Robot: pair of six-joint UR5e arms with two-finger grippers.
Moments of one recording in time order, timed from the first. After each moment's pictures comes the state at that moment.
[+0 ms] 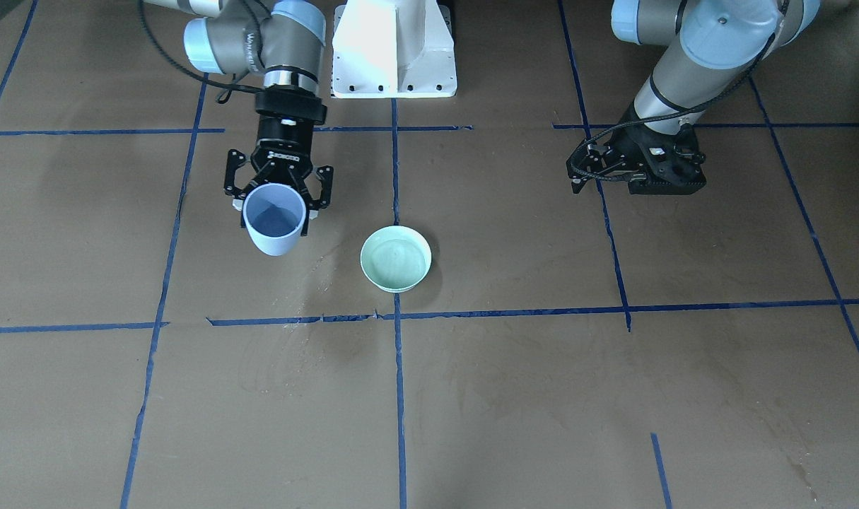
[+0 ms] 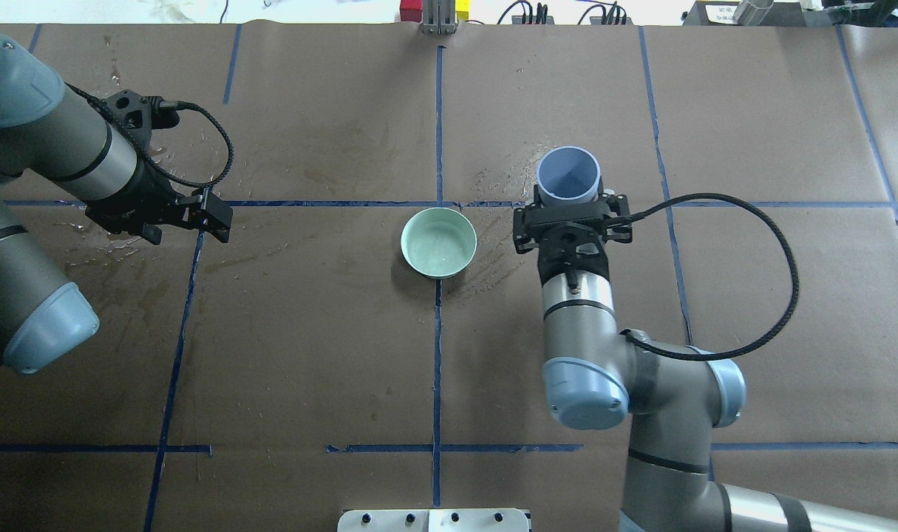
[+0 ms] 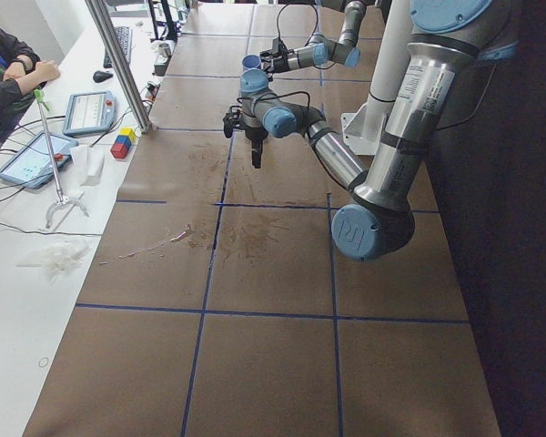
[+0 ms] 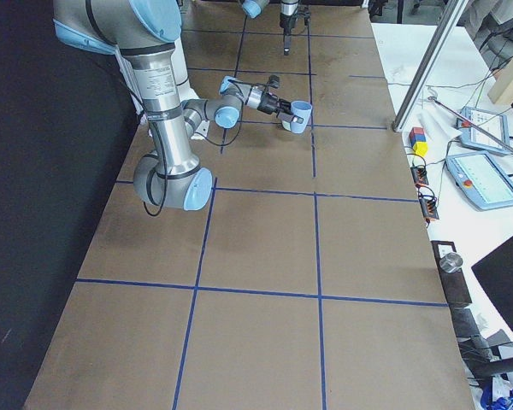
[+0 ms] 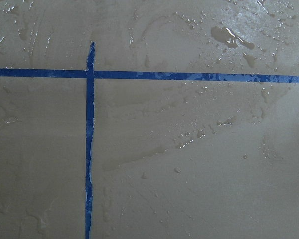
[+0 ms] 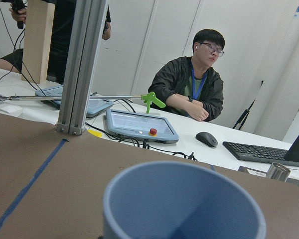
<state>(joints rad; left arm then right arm) -0.84 -1.90 -1.96 -1.54 -2.15 -0.97 0.30 -1.23 1.82 -1.23 0.54 1.12</state>
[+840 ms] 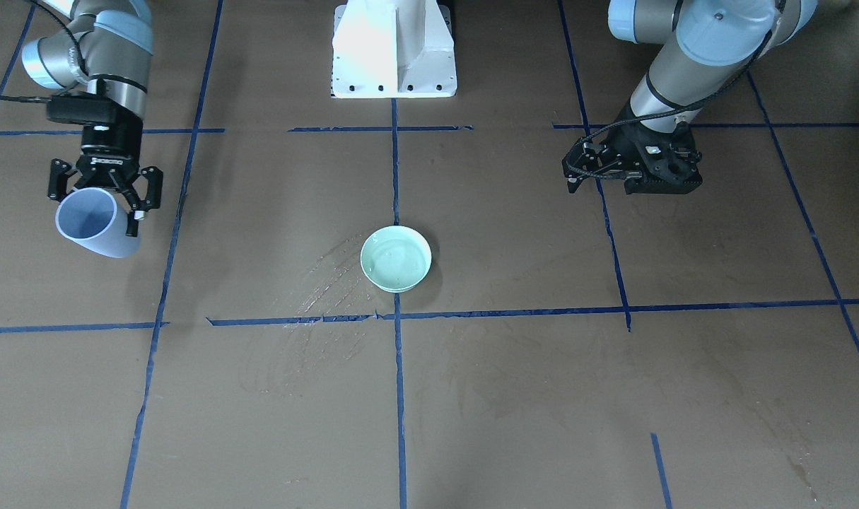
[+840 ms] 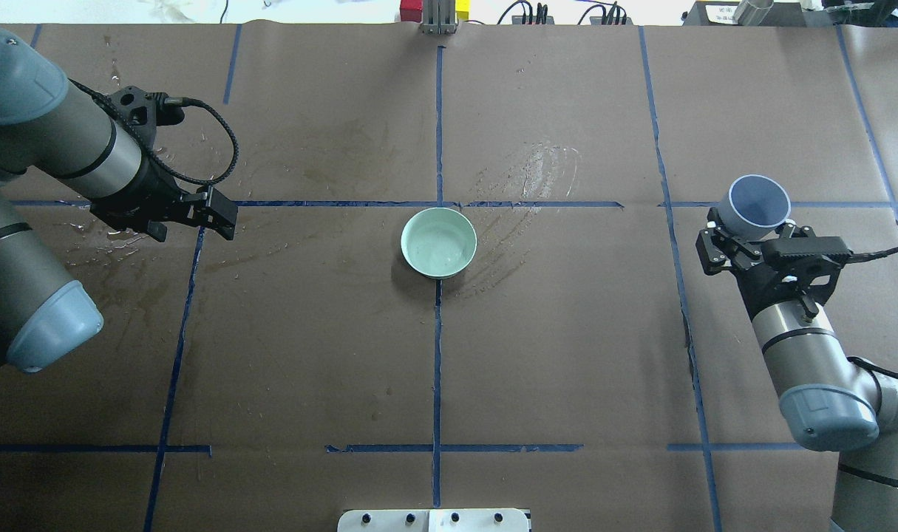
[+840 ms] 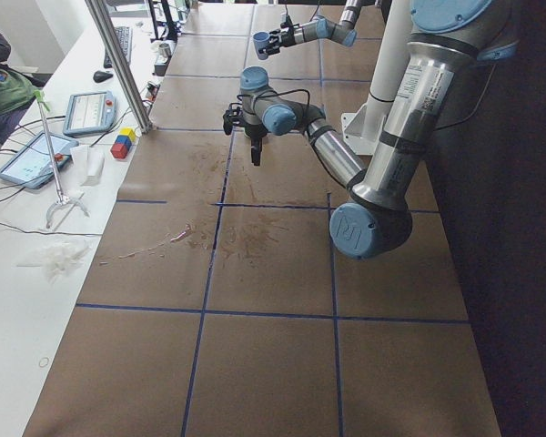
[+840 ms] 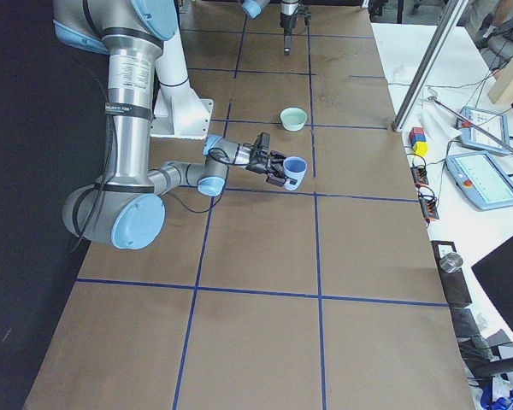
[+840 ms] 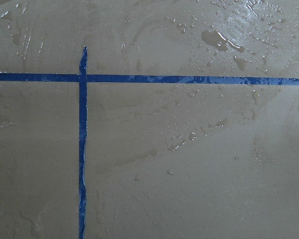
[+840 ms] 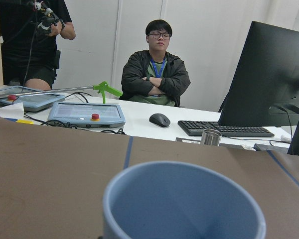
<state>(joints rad) -0.84 -1.91 -1.96 -1.54 -2.15 -0.97 0.36 -1.72 1.80 -0.65 0.58 1.14</state>
